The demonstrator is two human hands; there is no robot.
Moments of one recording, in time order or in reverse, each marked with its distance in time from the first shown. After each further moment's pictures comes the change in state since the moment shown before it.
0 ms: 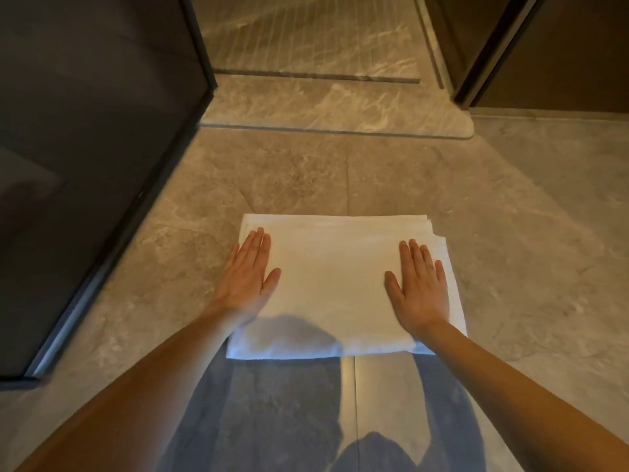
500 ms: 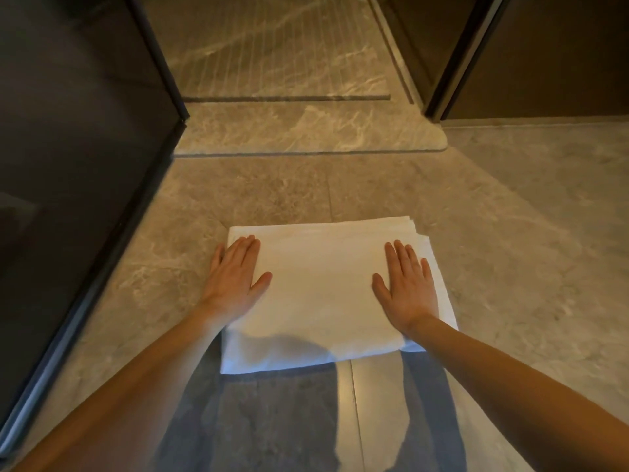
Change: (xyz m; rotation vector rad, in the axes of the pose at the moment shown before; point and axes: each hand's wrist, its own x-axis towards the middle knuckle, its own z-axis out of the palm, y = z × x) left_hand 0.063 -0.012 -0.022 0.042 -0.001 0.062; right_hand 0.037 -0.002 -0.002 -0.056 0.014 0.029
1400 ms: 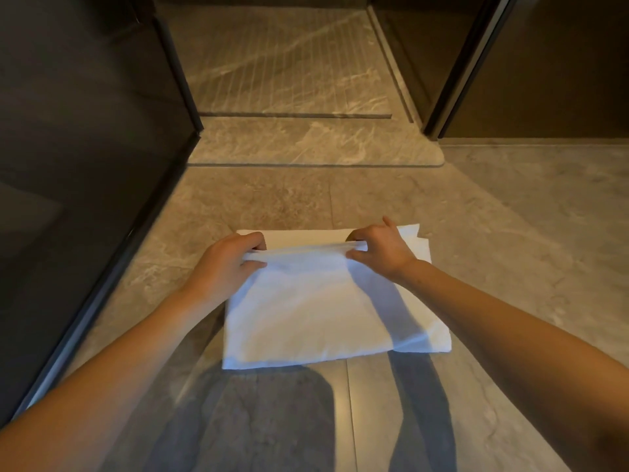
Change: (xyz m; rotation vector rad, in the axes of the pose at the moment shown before) left_hand -0.021 0.022 -0.097 -0.478 0.149 0.111; right_hand 0.059 -0.047 -0.091 0.214 -0.004 -0.373
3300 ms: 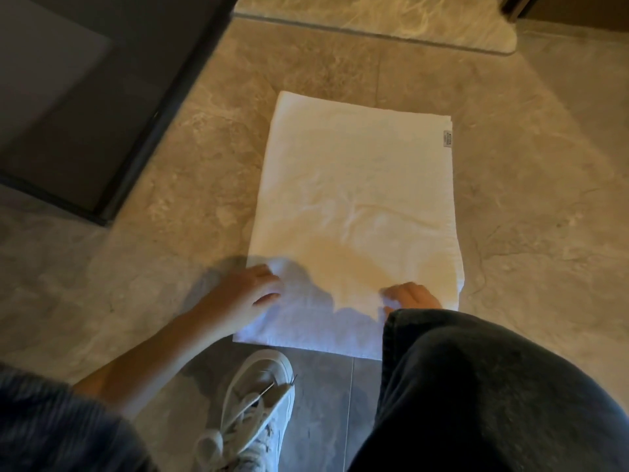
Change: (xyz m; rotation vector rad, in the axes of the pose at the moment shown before) left_hand -0.278 0.046 0.068 -0.088 -0.521 -0.315; right_hand -0.298 -0.088 0.040 0.098 -0.600 0.395
